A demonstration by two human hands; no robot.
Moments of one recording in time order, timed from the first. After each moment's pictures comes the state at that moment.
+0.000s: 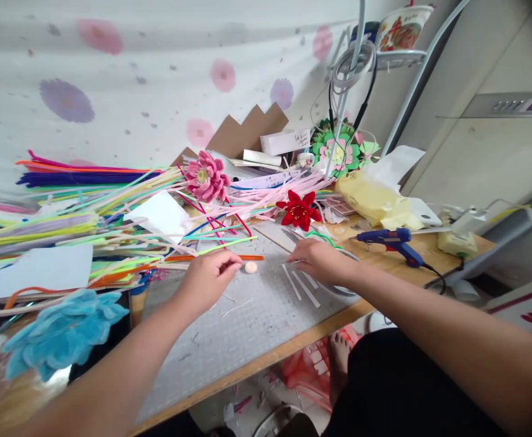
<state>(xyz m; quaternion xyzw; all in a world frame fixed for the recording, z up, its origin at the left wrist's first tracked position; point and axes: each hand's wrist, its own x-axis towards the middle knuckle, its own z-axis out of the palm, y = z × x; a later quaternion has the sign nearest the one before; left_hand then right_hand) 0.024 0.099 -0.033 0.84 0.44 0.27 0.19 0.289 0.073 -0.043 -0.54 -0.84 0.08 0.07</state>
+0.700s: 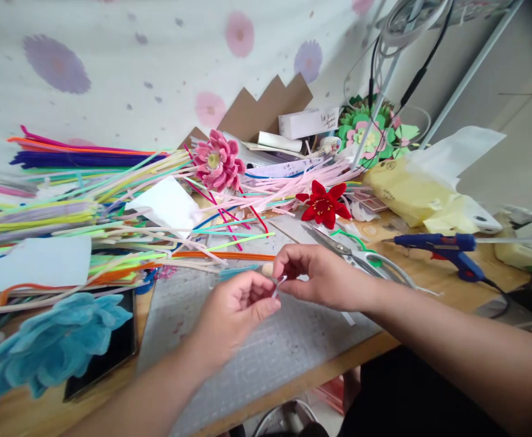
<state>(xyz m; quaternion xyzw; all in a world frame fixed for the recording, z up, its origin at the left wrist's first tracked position) 0.034 0.064 -0.045 0.62 0.42 0.32 0.57 0.220 0.078 -0.028 -0.38 -0.72 0.48 0.34</state>
